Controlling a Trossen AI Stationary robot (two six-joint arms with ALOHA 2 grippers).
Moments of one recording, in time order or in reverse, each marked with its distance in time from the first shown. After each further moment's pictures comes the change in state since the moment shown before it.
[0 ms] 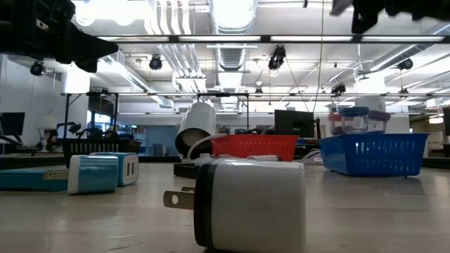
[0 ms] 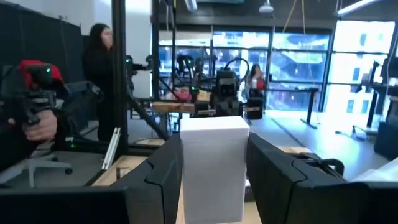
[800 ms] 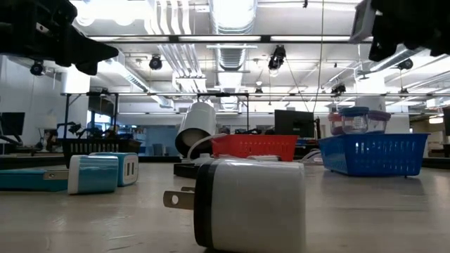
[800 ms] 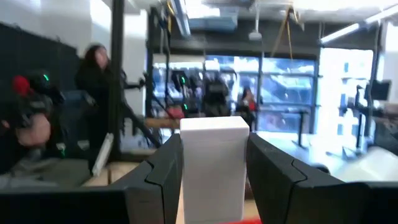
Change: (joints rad) left arm 0.000 0.011 0.000 -0.022 0.000 -0.009; right arm 0.001 -0.338 -0.291 0.082 0.025 -0.042
